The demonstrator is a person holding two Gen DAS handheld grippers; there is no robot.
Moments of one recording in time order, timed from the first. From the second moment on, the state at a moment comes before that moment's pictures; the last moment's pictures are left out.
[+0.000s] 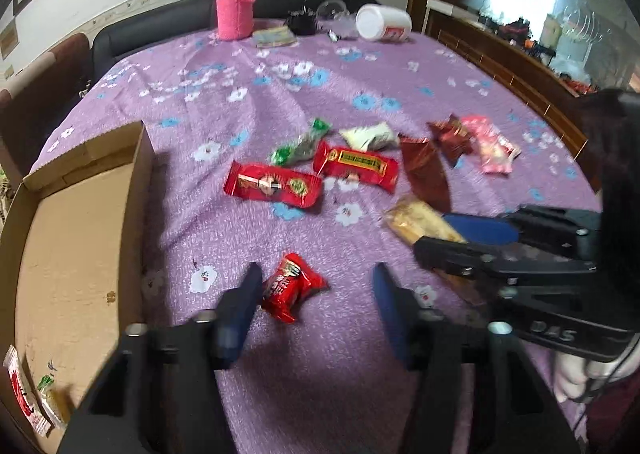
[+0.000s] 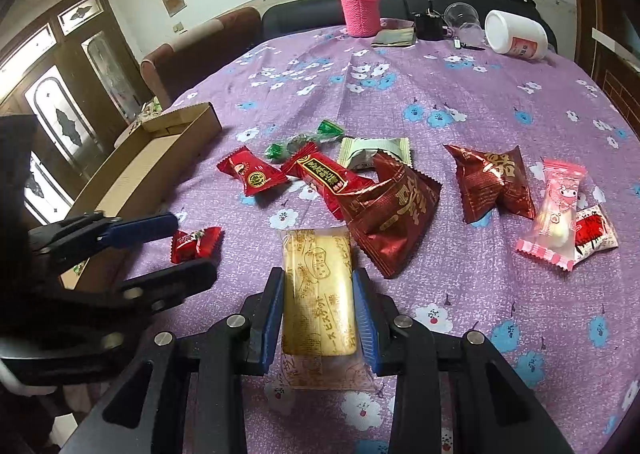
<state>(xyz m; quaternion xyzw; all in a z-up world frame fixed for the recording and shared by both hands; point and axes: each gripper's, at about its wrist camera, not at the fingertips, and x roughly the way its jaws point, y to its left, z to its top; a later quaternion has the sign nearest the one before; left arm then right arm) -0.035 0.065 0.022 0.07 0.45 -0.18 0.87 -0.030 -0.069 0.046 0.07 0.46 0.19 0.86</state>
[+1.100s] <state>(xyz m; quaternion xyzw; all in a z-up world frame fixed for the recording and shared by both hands) -0.054 0.288 0.079 -0.12 0.39 -0.06 0.91 -0.027 0.040 0.127 0.12 0.42 0.32 0.84</state>
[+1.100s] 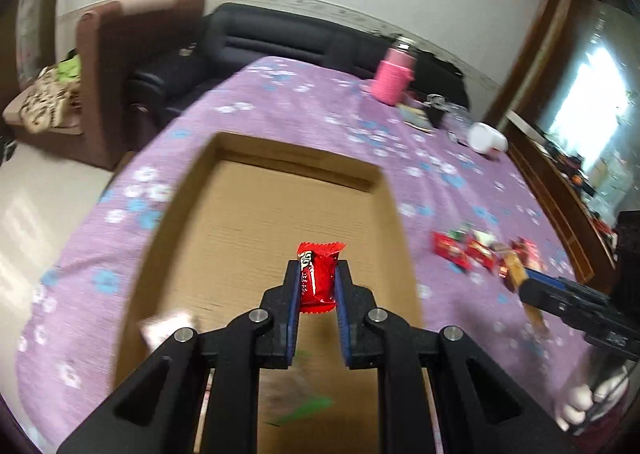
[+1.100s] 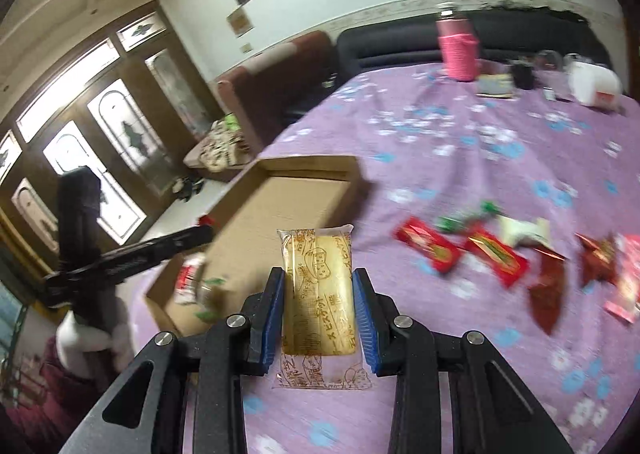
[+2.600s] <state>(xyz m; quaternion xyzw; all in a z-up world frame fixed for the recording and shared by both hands) -0.128 0.292 0.111 -0.19 0.34 -0.07 0.92 0.055 -0.001 0.087 0.13 0.46 0.17 0.86</state>
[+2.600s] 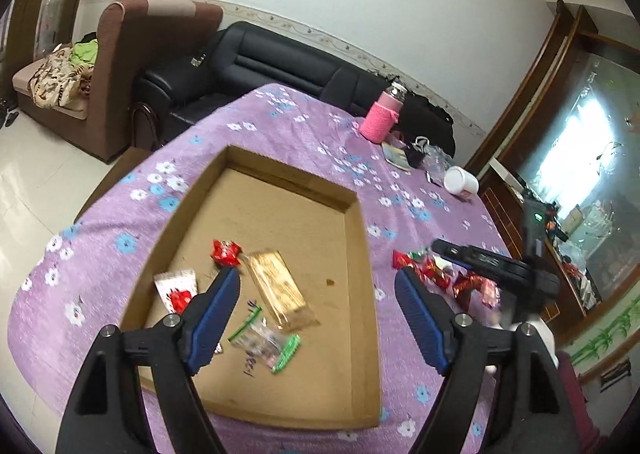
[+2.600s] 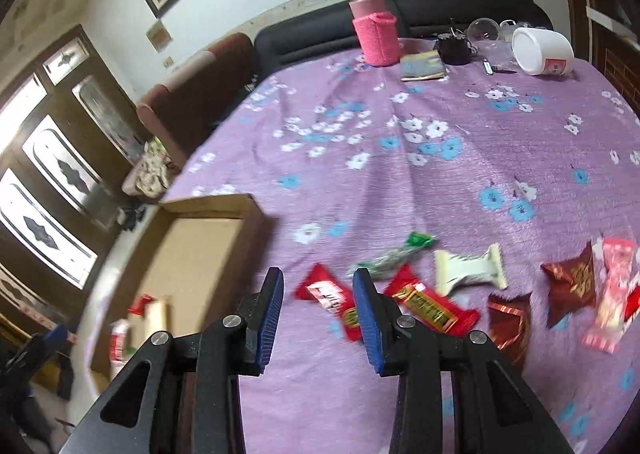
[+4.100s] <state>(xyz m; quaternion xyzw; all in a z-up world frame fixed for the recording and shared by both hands) -0.136 0.167 0.098 -0.07 0.38 -0.22 0.90 0.055 -0.026 0.044 0.02 0.49 0.16 0.86</state>
